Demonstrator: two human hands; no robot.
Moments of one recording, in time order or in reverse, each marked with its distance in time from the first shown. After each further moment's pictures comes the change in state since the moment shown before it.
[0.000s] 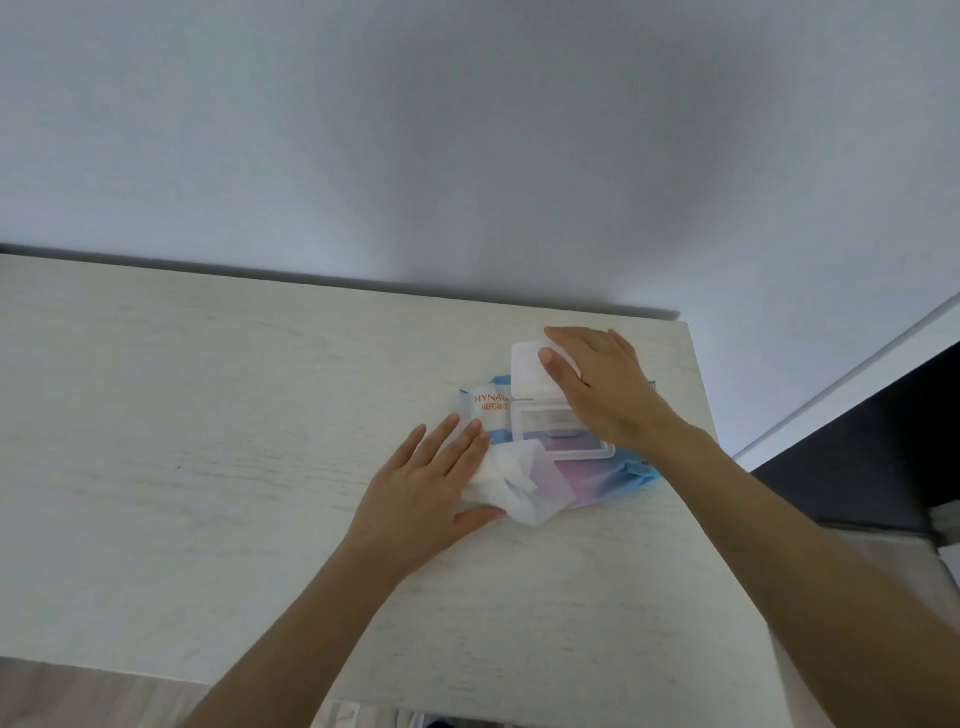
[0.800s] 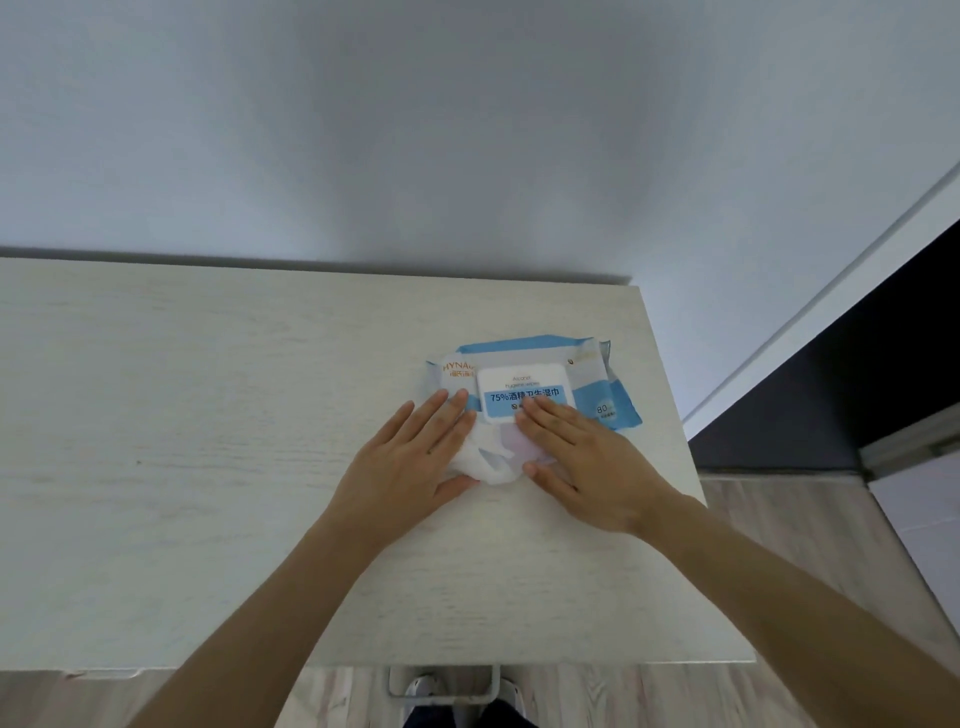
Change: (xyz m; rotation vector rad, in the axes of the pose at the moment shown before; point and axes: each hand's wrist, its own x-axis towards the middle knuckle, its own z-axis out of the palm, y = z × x) left_hand -0.004 0.002 0.004 0.050 0.219 0.174; right_hand -0.102 0.009 0.029 -0.160 -0.286 -0.107
